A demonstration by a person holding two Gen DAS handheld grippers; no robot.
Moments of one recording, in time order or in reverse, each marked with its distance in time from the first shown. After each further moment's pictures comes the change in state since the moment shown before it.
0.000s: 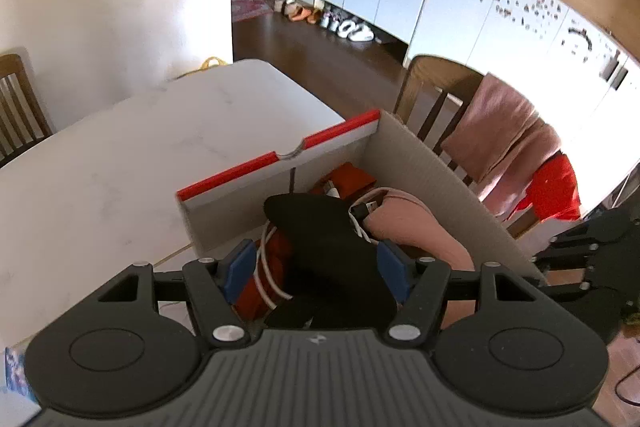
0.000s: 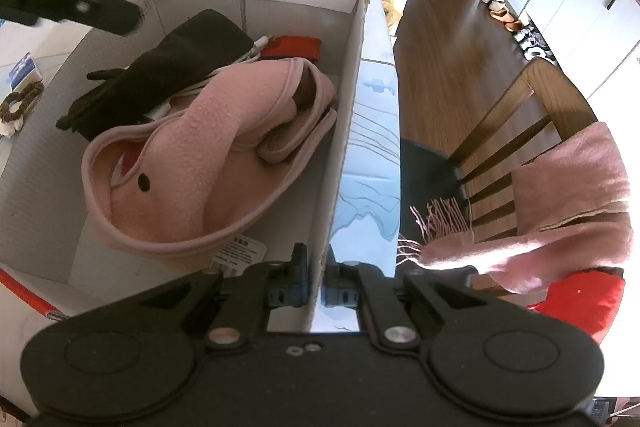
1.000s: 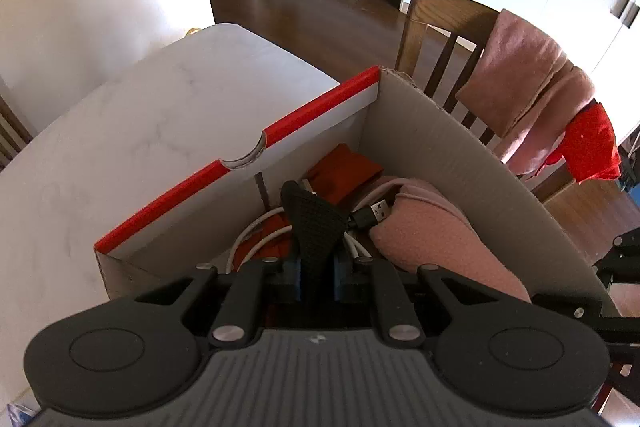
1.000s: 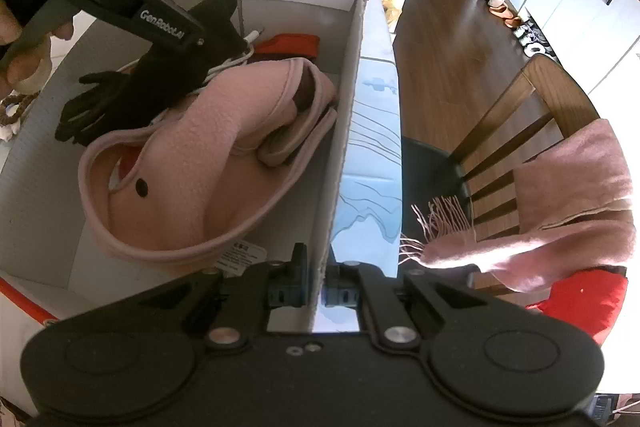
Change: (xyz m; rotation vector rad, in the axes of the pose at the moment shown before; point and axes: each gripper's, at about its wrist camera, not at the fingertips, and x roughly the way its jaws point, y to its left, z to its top) left arm 0.099 -0.021 0.026 0.121 0.156 0.036; right arm 0.004 0.000 0.003 0.012 0.008 0.001
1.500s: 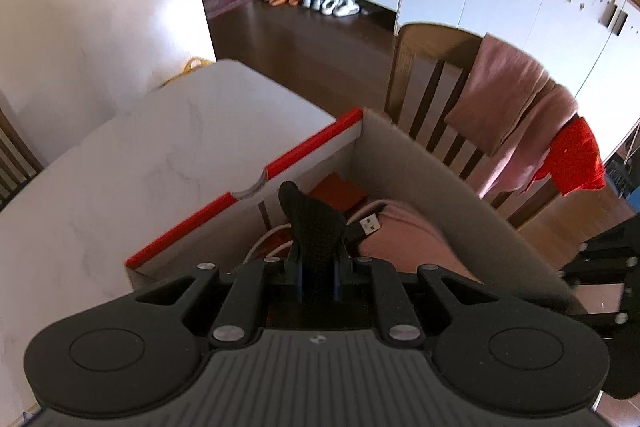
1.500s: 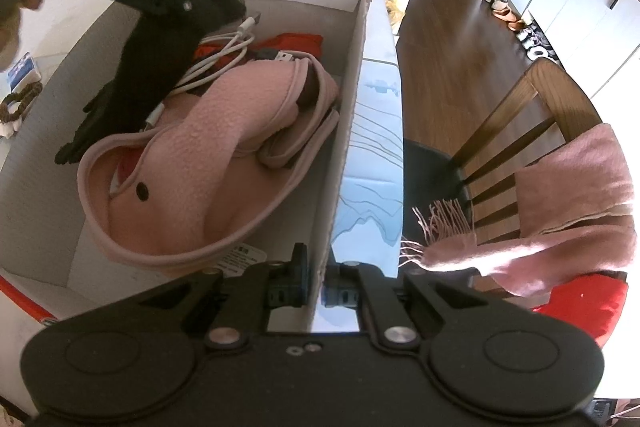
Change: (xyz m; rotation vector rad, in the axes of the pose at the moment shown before) left arm -0.031 -0.006 0.001 0.034 -0.072 0.008; right arm 0.001 0.000 0.002 -0.010 -0.002 0.005
